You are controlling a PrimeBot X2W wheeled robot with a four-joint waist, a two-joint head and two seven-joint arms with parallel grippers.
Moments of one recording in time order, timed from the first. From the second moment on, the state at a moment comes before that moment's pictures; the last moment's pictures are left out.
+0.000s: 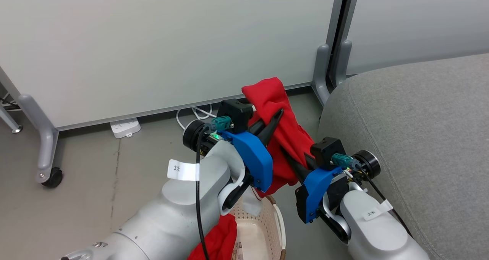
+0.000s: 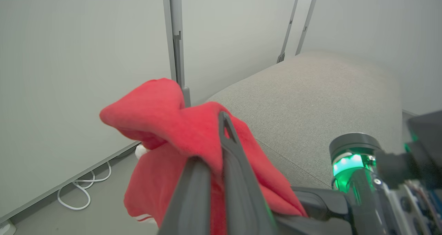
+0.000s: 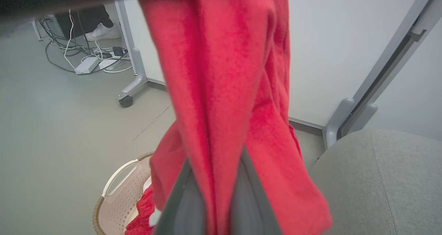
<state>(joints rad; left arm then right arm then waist) -0.89 0.05 -1.22 0.81 -1.07 -0.07 -0.23 -0.55 -0.05 0.47 0.73 0.20 0.13 -0.09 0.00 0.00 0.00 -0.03</state>
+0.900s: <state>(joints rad) -0.77 0.11 -1.04 0.67 -0.88 -0.09 -0.26 -0.57 -0.05 0.41 0.73 0.18 0.13 -0.12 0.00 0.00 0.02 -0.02</state>
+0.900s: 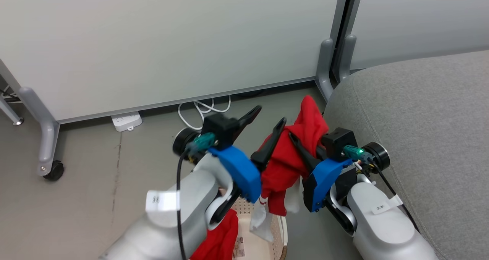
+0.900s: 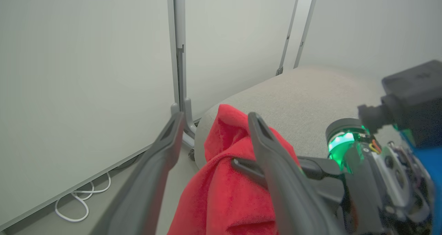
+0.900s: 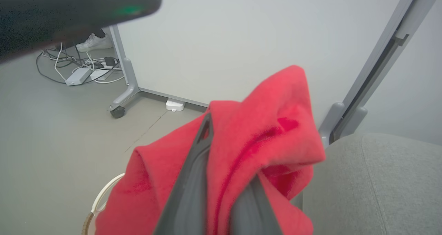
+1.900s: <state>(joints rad) -0.22 0.14 -0.52 0.38 -0.38 -0.12 -0.26 -0.53 -0.05 0.30 0.63 0.12 0.13 -0.10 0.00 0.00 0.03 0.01</state>
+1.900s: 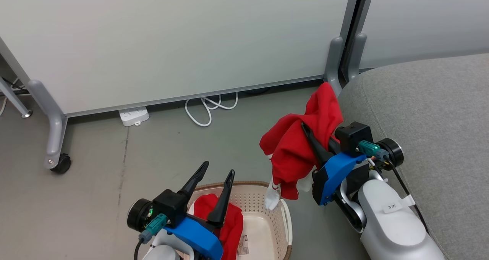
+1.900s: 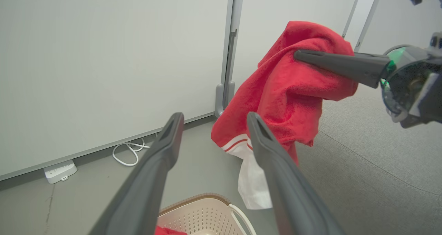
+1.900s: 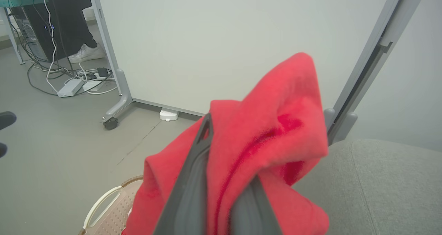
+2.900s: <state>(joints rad) -0.19 0.13 -0.50 0.36 -0.36 -0.13 -0.26 -0.50 -0.05 0.30 0.61 0.12 0.13 -0.09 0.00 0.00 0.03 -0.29</state>
